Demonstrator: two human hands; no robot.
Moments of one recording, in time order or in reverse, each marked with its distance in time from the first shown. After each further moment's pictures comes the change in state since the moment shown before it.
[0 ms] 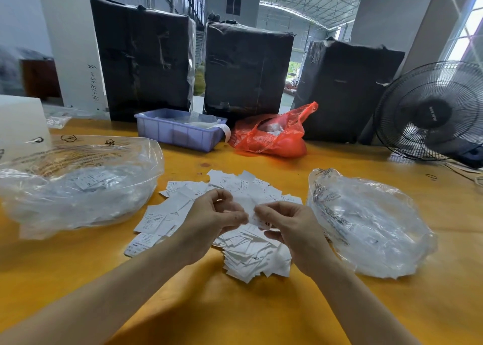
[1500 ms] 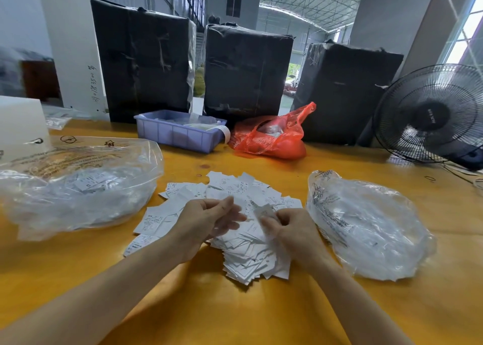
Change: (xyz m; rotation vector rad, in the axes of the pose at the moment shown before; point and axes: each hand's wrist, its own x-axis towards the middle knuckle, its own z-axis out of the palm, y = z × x) left_hand 0.003 0.000 -0.009 0.044 0.030 -0.102; right_hand 0.014 0.016 -0.008 -0.528 0.112 -0.021
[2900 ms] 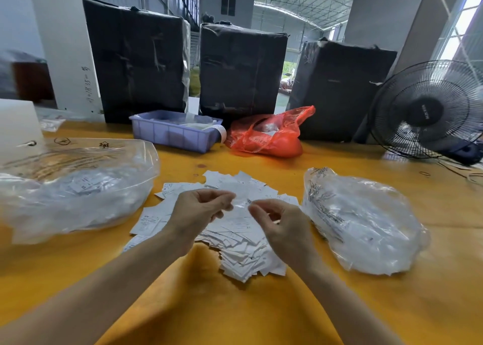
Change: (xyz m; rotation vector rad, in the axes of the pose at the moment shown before) left_hand 0.000 0.008 0.002 0.094 0.129 0.119; right_hand -0.009 -0.008 0.008 0.042 0.102 -0.260
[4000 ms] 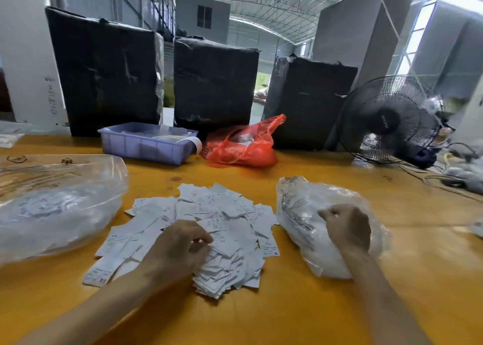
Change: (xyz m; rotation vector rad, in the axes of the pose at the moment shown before) left_hand 0.004 -0.036 -0.005 0.935 -0.178 0.558; right_hand 0.024 0.079 -0.116 -0.517 0.452 0.342
